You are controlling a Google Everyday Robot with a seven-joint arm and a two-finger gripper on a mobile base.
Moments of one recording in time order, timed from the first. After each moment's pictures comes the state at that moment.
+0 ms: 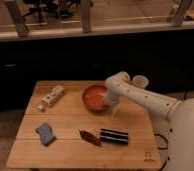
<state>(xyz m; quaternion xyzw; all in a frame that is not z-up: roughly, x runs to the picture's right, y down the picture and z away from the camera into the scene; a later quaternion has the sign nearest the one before) 0.083 0.132 0.908 -0.27 -0.18 -0.34 0.88</state>
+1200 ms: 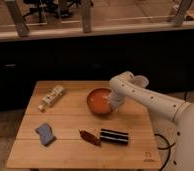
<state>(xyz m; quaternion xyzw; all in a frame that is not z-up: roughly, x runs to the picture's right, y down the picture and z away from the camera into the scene) 0.115 0.143 0.885 -0.29 -0.18 -0.35 0.87</state>
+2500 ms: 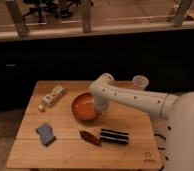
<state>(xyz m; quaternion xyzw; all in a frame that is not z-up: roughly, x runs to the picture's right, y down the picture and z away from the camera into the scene) 0.022 0.152 0.858 -0.28 -0.18 -0.45 0.83</state>
